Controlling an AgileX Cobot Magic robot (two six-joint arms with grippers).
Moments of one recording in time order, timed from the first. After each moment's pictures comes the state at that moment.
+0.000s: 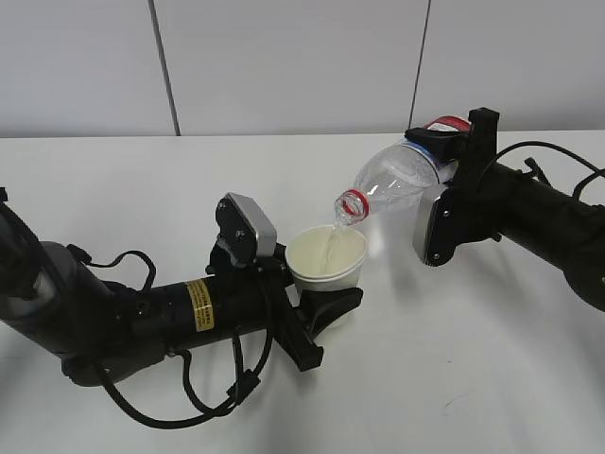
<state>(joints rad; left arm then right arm) -0.57 2.18 -0.81 0.64 -1.14 -0.23 0.10 1.99 -0.80 -0.41 -1.09 -1.34</state>
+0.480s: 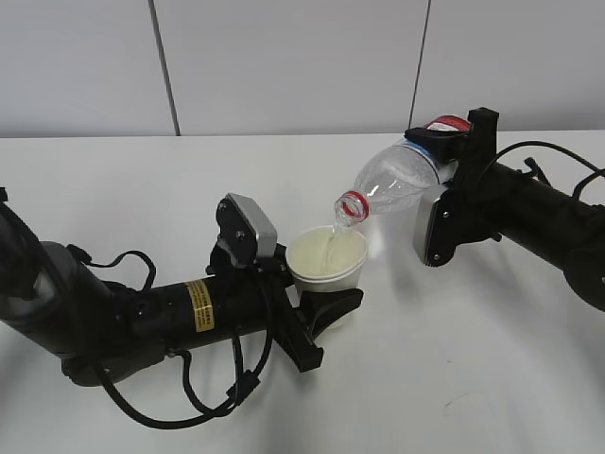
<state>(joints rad) -0.57 2.18 -0.81 0.64 -1.14 -0.23 0.10 1.99 -0.80 -0.41 -1.09 -1.36</state>
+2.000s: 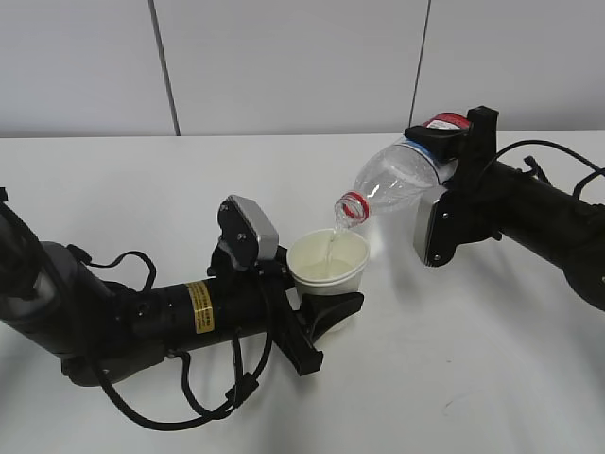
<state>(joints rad) -0.57 2.18 -0.81 0.65 -1.13 -0.23 0.10 1.99 -0.80 -0.41 -1.09 -1.39</state>
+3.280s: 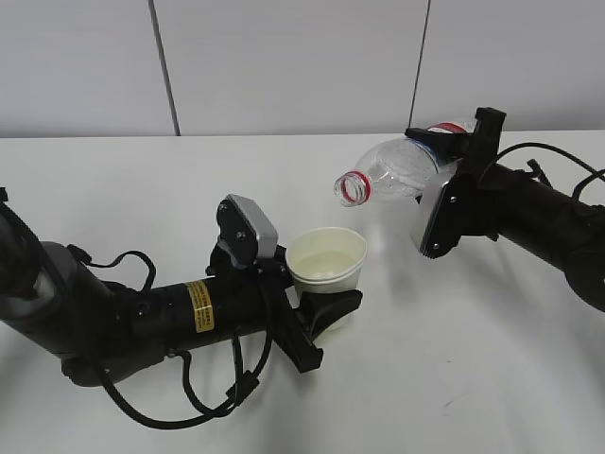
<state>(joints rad) -0.57 2.18 -0.81 0.64 -1.13 -0.23 0.10 1.99 -0.80 -0.44 -1.10 -1.15</state>
